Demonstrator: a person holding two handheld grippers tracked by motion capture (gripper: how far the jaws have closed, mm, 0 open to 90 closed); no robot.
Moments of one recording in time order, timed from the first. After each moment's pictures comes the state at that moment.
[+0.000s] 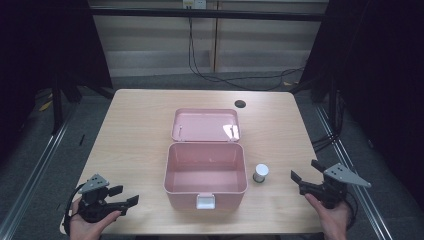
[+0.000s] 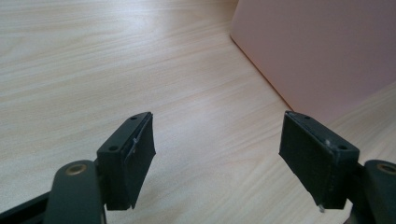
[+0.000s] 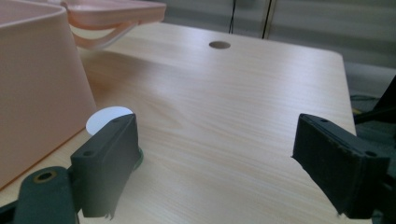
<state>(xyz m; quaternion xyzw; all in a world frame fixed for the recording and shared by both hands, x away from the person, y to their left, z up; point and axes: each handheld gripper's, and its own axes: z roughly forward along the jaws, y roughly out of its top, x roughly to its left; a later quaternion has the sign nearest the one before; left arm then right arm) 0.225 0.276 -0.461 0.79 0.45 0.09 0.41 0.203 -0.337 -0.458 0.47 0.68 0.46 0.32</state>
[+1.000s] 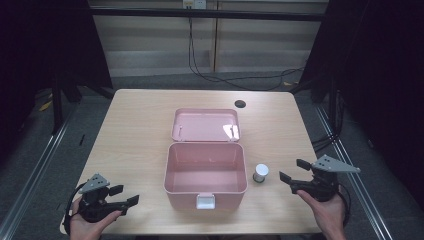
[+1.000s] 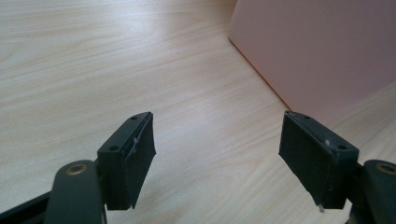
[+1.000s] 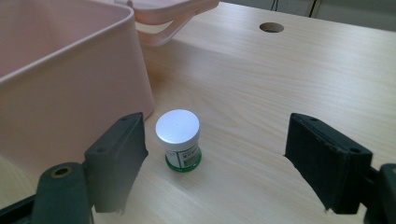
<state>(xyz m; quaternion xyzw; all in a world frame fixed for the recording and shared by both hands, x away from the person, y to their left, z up) 0.225 0.275 -0.459 0.79 0.45 0.09 0.41 0.215 -0.305 -0.425 0.45 0.74 0.44 0.23</state>
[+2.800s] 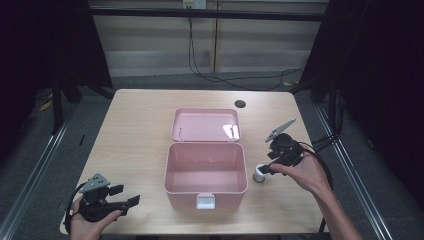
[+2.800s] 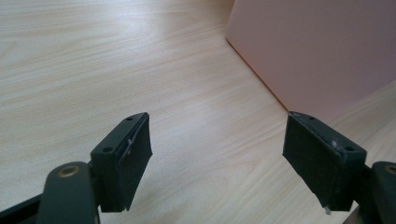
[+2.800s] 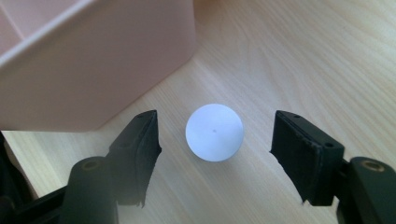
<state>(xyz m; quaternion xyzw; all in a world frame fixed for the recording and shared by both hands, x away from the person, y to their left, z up) 0.226 0.274 -0.460 0.79 0.45 0.09 0.42 0.311 -0.242 -0.396 0.36 0.90 0.22 0.04</state>
